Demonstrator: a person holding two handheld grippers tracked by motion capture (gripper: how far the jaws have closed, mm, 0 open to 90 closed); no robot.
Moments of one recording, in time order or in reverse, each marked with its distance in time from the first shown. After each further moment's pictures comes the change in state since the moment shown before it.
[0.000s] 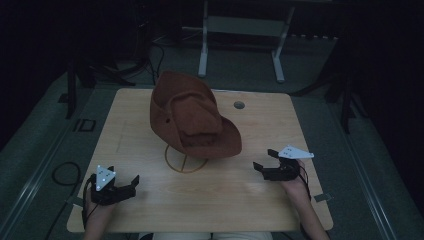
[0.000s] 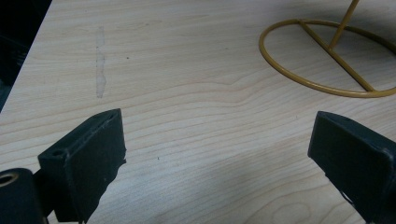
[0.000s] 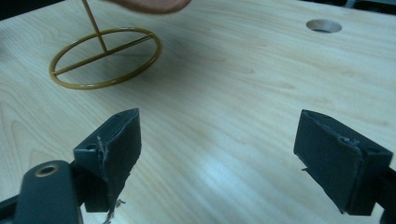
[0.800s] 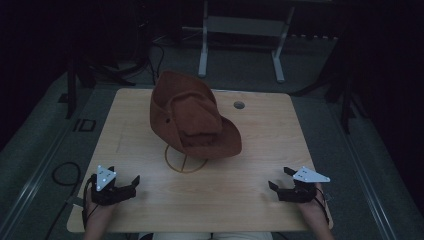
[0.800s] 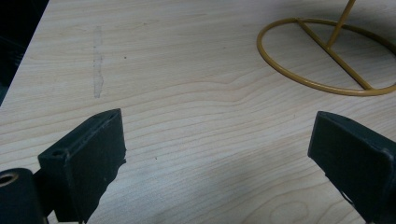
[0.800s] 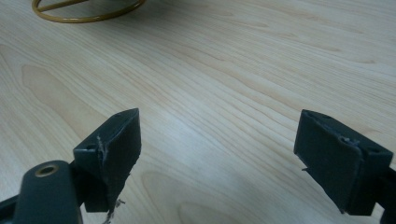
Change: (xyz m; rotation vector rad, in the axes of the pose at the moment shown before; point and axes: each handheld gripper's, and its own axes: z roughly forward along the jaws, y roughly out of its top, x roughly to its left) left arm 0.000 0.000 0.000 0.000 -0.007 0.003; right arm 0.004 -0.054 -0.050 0.044 -0.099 -0.054
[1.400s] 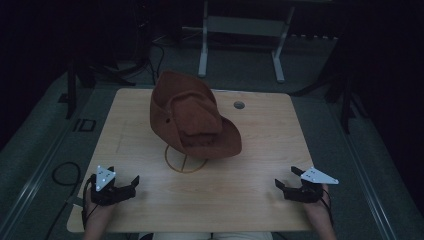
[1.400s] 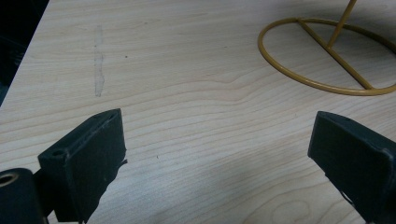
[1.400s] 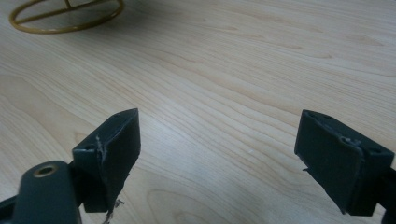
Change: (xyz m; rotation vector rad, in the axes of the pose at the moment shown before) left arm 0.001 -0.001 0.000 0.002 0.001 -0.001; right arm -0.012 -0.007 -0.010 -0.034 -0.056 0.043
